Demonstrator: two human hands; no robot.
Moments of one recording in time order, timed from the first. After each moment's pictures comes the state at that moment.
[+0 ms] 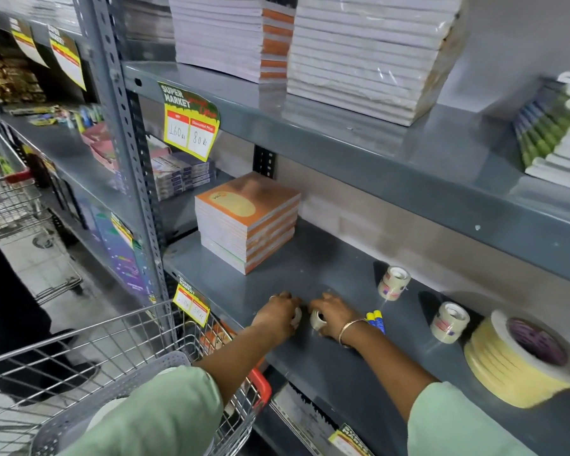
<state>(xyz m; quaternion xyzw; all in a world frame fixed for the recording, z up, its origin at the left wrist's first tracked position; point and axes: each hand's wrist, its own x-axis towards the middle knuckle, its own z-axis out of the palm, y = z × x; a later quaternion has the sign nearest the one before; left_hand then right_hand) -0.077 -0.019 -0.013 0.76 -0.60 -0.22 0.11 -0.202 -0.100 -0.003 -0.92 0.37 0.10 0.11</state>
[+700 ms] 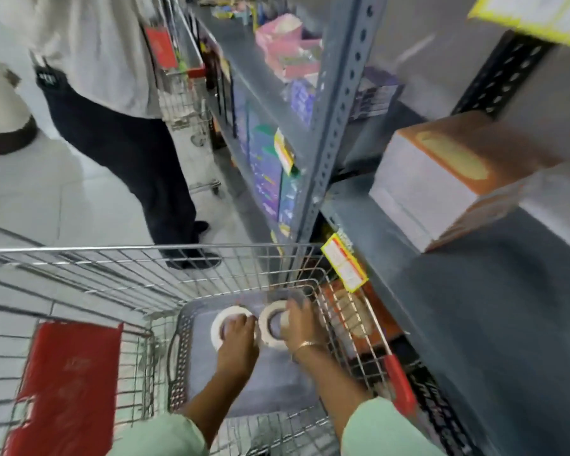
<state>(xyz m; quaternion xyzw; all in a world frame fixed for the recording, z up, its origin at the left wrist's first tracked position) 0.063 0.214 -0.203 0.93 -0.23 -0.18 0.23 0.021 0.090 -0.149 -0.89 0.33 0.09 0.30</state>
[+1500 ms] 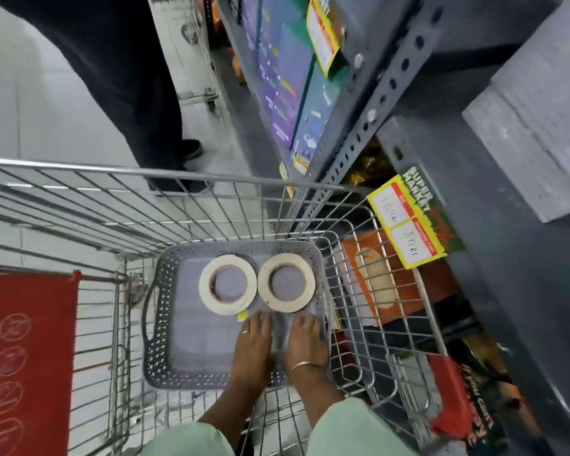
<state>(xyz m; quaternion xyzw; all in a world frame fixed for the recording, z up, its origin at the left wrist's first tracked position) 0.017 0.209 -0.341 0.91 -0.28 -0.21 0.21 -0.012 0.112 -0.322 -0.88 0.33 0.29 0.19</state>
